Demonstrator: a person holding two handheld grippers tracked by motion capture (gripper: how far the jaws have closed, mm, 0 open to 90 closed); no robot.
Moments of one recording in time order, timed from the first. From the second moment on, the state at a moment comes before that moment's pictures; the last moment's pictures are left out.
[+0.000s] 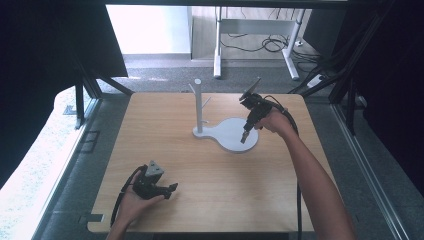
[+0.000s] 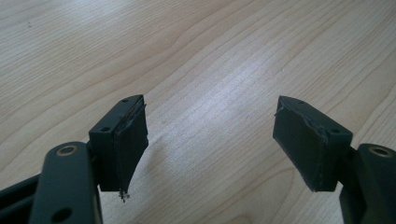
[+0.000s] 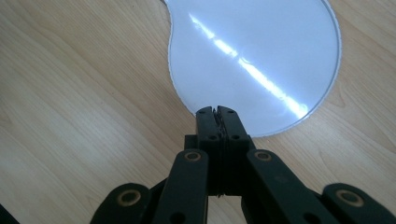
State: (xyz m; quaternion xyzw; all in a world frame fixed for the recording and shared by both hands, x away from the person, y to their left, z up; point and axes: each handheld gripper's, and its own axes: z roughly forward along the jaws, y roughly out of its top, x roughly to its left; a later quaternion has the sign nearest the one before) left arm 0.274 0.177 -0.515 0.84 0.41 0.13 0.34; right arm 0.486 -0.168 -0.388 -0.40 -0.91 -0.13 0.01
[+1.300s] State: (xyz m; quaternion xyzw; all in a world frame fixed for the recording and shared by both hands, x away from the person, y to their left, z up) left arm 0.272 0.176 -0.512 0.84 0.41 0.13 0.33; right arm 0.529 -0.147 -0.440 -0.42 -0.89 -0.14 0.00
